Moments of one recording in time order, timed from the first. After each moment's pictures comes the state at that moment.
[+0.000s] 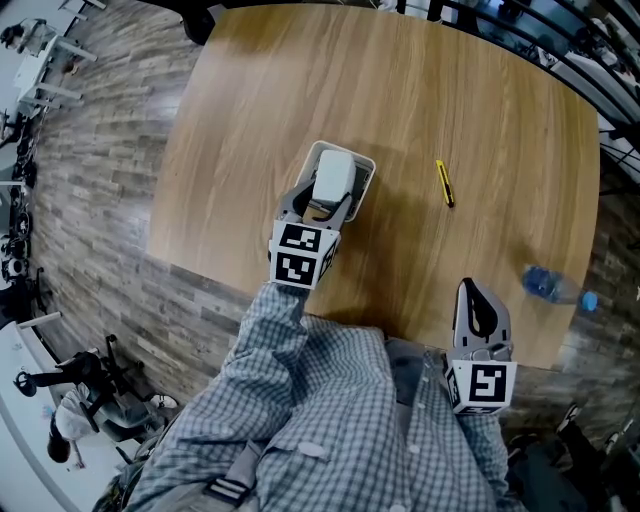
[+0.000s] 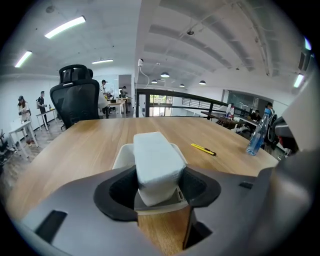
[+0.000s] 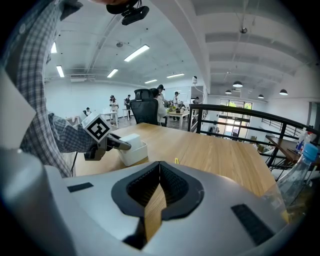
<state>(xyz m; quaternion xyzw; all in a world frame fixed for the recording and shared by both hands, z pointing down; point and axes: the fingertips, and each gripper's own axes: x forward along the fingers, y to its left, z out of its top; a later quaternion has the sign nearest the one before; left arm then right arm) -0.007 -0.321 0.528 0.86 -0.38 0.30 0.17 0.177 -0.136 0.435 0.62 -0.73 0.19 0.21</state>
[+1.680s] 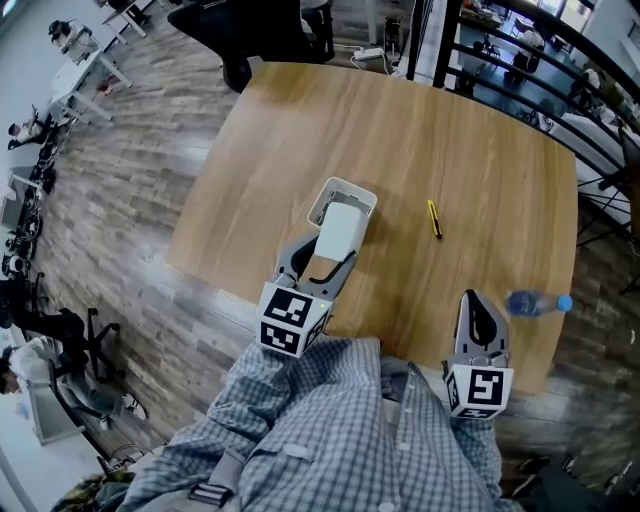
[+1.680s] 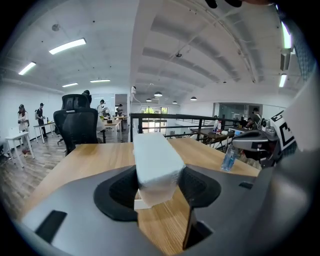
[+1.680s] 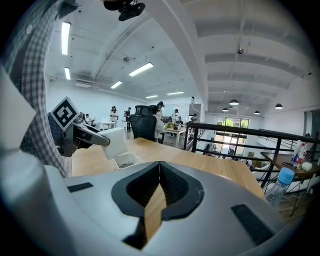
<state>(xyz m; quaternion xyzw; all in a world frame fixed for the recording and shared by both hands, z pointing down) -0.009 -0.232 0.398 0.89 -0.38 0.22 0.11 0.194 -0.123 0.385 0.65 -0.74 0.10 0.16</state>
